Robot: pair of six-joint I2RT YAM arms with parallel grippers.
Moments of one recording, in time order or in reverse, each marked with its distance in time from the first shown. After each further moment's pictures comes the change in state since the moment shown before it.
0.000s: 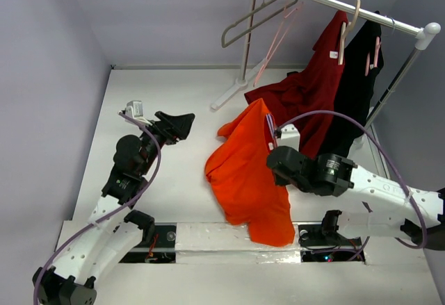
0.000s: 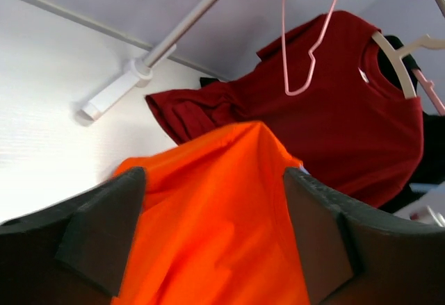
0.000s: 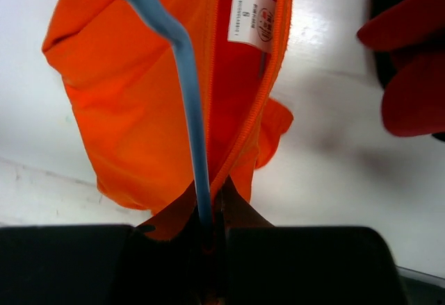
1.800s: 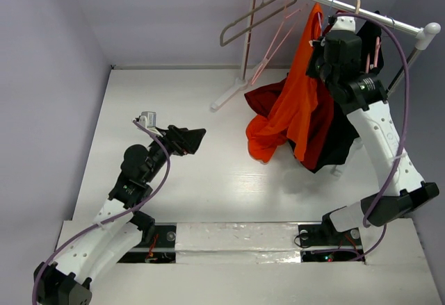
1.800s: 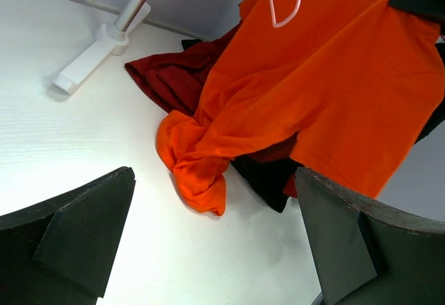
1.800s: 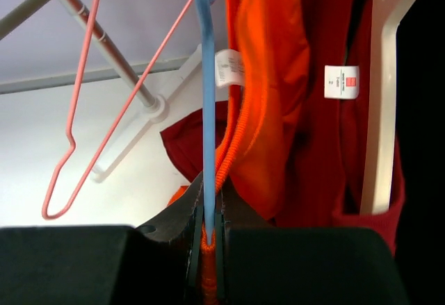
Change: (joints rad) left arm -0.068 -0.033 -0.148 0.120 0.098 0.078; right arm -0.835 0.405 0.741 0.293 -0.139 -0.547
